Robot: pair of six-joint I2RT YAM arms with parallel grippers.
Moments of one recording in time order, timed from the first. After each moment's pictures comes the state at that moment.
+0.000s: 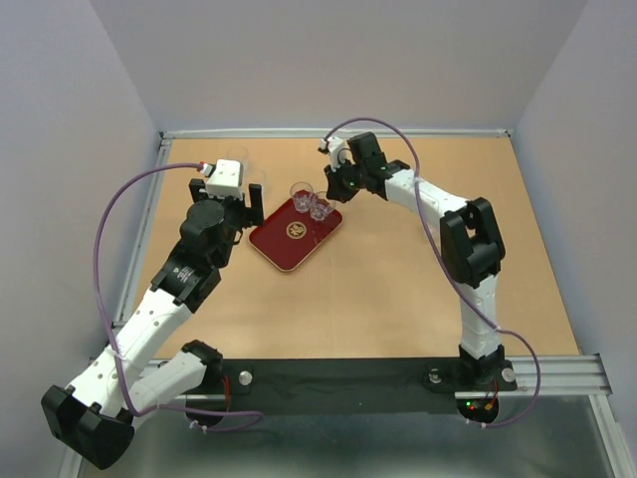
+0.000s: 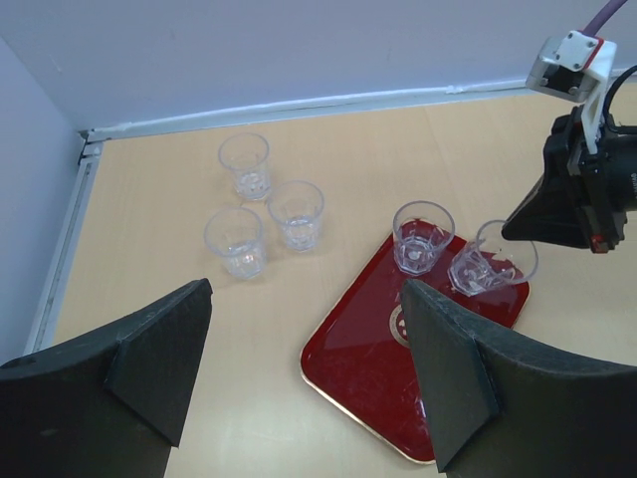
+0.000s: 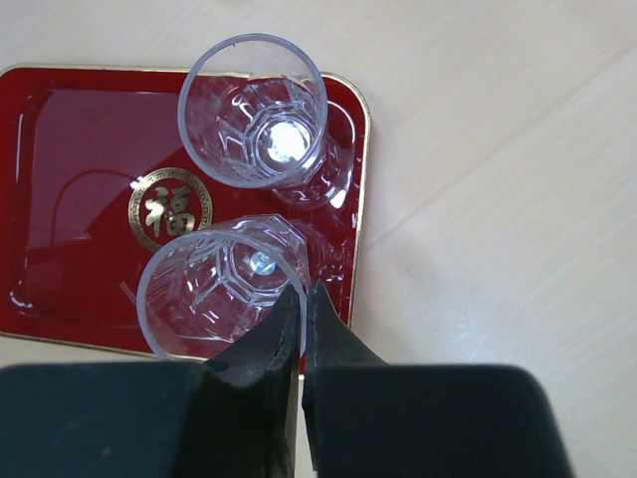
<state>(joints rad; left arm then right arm) -0.52 0.85 0.84 -0.10 -0.41 -0.01 0.50 2.10 1.71 -0.32 -0.40 -0.18</state>
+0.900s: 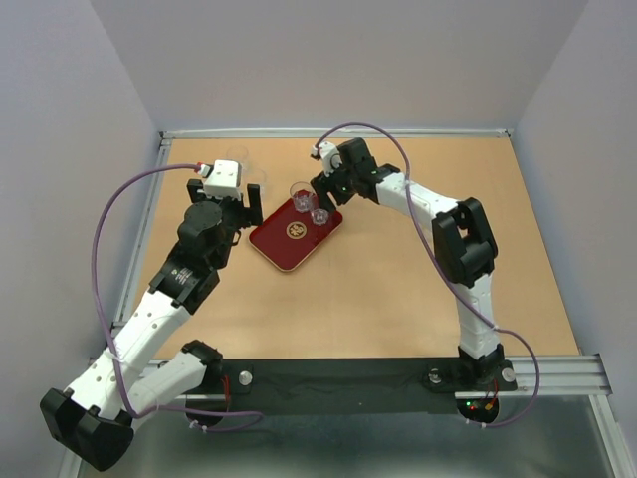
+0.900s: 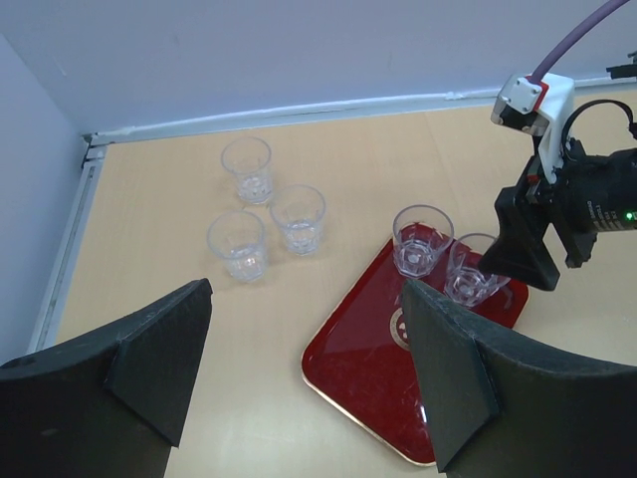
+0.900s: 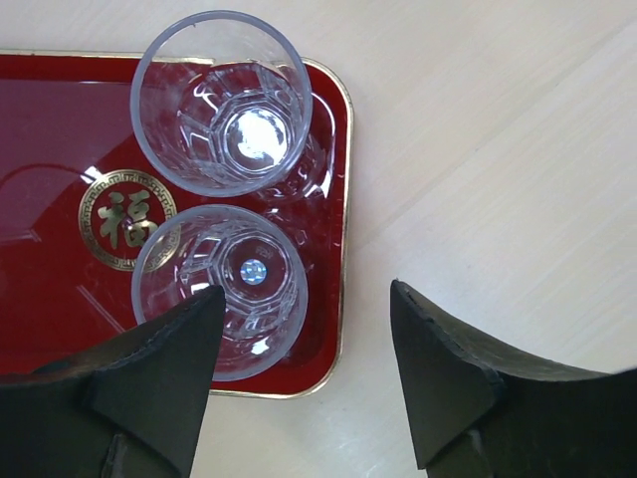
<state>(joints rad) -0.52 0.84 0.84 -0.10 -0.41 -0.01 0.55 2.15 1.74 -0.33 -0.27 -0.20</state>
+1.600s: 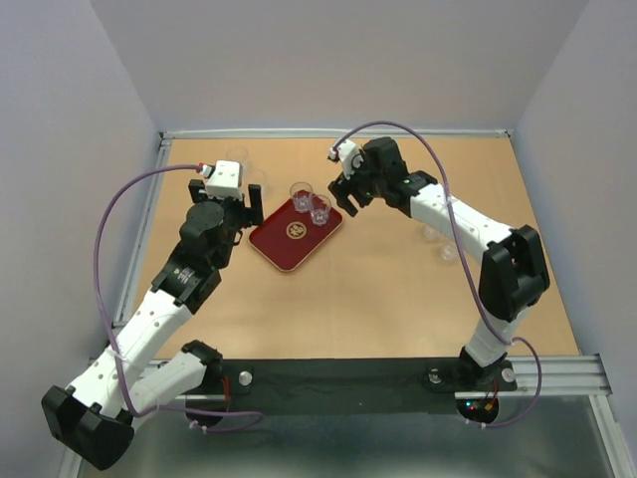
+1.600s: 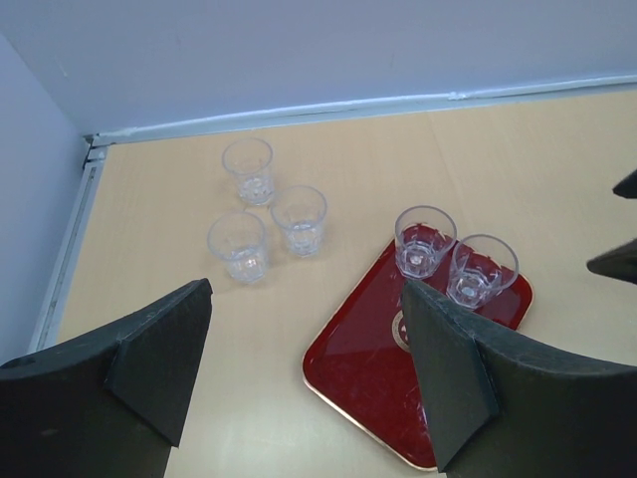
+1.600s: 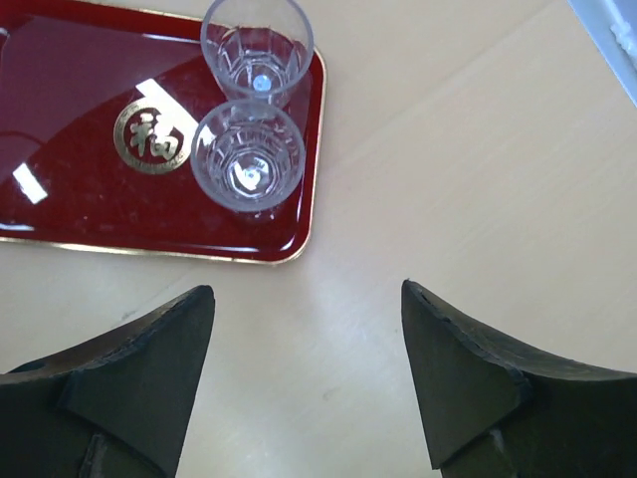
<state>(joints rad) -0.52 0.85 0.82 -0.07 -0.42 0.00 0.55 1.78 1.48 -0.32 -0.20 -0.34</state>
